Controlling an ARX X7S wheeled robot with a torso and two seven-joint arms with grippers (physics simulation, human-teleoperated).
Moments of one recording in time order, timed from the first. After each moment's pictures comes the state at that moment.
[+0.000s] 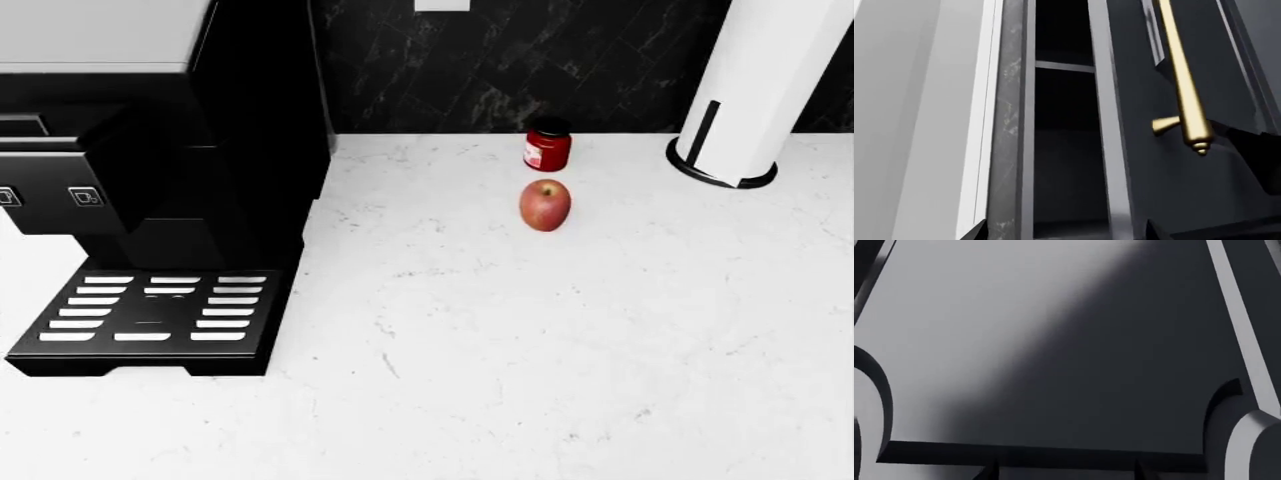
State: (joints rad) left arm -1.74 -0.44 -0.23 0.43 -1.62 -1.45 -0.93; right arm 1.95 0.30 -0.40 0.17 0.94 0.76 0.43
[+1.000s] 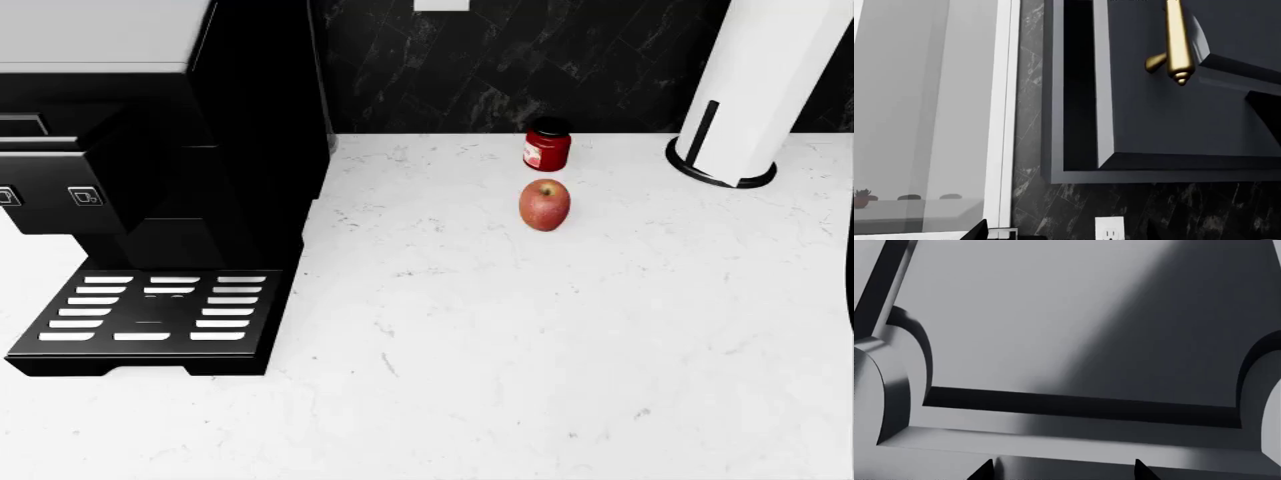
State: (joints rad) left arm -1.58 -0.55 -0.18 0.46 -1.75 -1.38 -1.06; right arm 1.90 0.26 -0.48 0.22 0.91 0.71 0.39
